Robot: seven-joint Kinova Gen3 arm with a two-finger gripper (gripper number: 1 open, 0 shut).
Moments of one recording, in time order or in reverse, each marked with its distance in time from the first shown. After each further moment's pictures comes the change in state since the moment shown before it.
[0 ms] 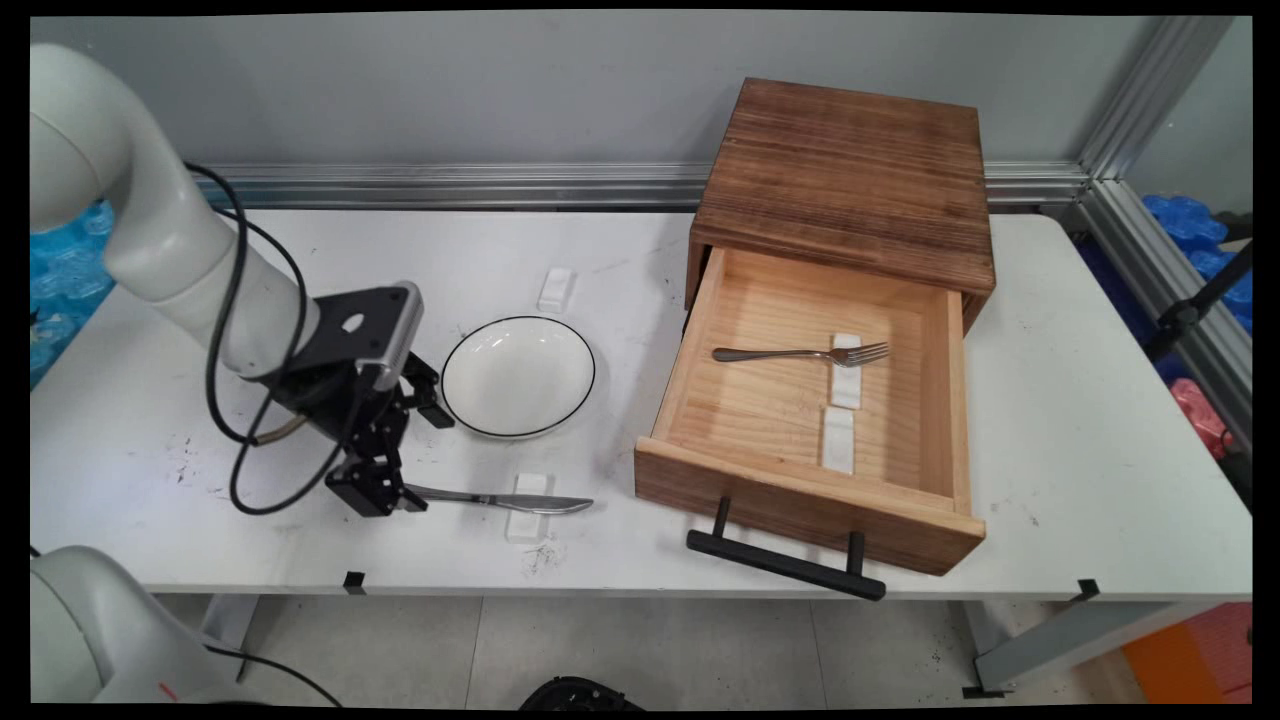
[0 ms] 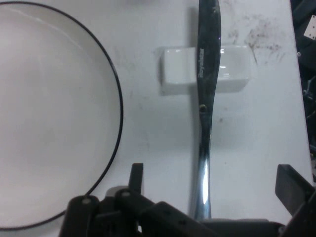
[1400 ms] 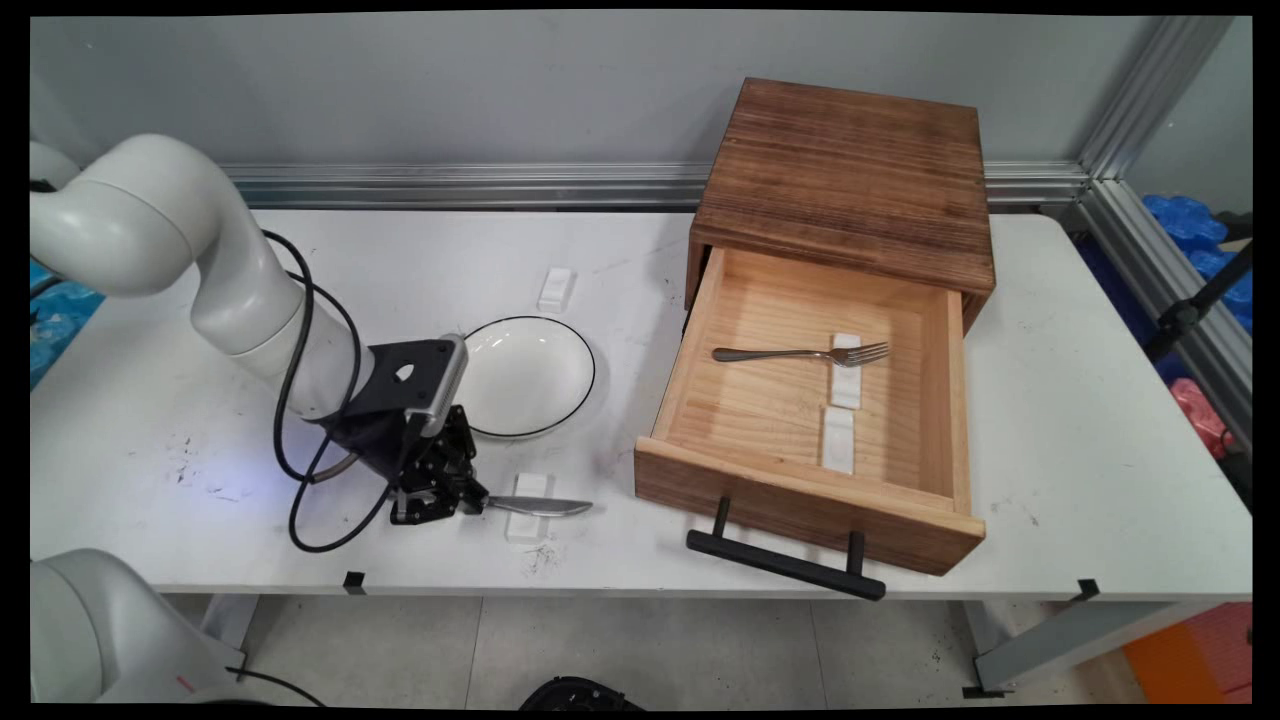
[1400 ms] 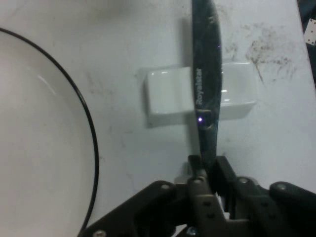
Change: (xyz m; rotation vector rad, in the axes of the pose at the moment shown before) arm 0.002 -0.004 0.059 -0.038 0.030 0.052
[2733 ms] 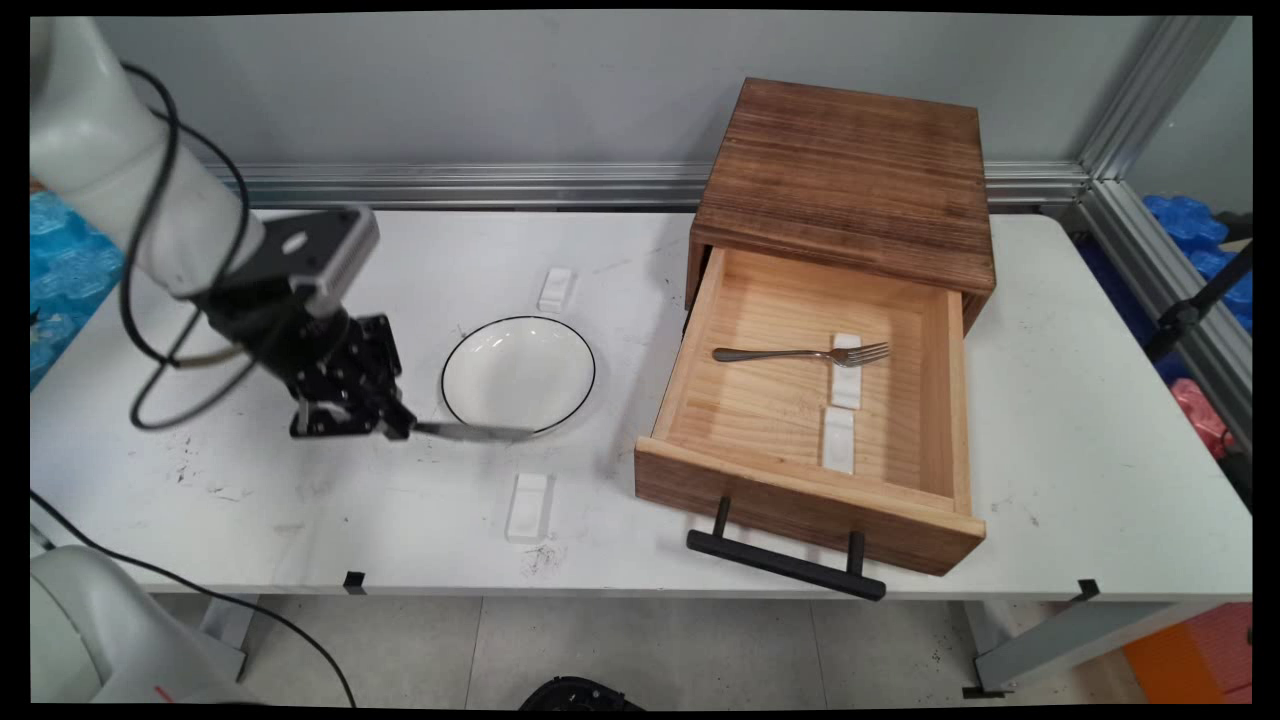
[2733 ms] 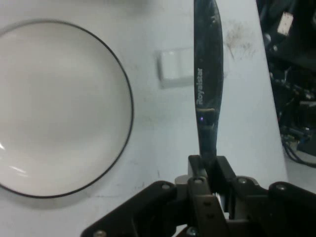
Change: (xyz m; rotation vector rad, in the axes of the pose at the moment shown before) arm 0.006 -0.010 -0.132 -0.001 -0.027 0.003
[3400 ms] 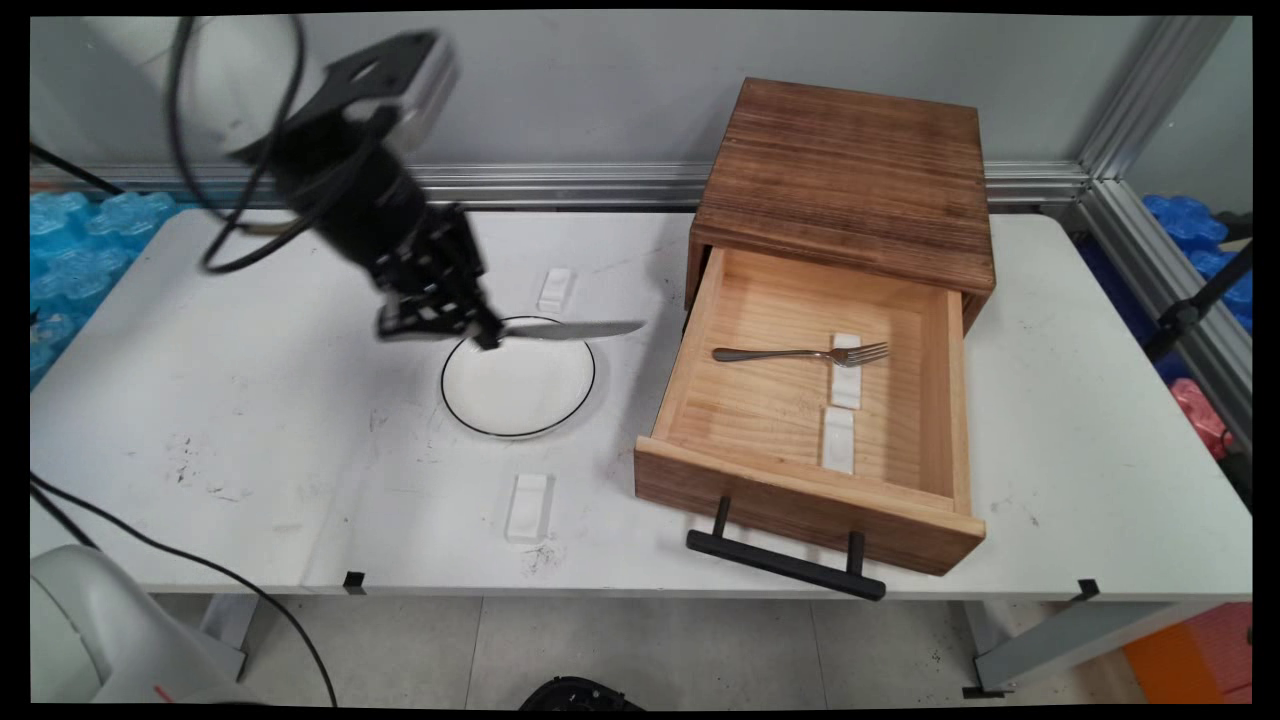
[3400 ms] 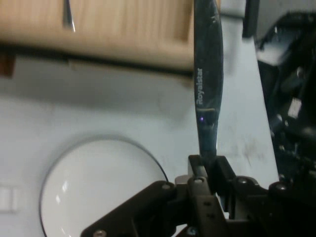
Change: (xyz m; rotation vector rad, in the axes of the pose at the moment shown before) arm 0.106 -0.024 -0.063 0.050 0.089 -0.015
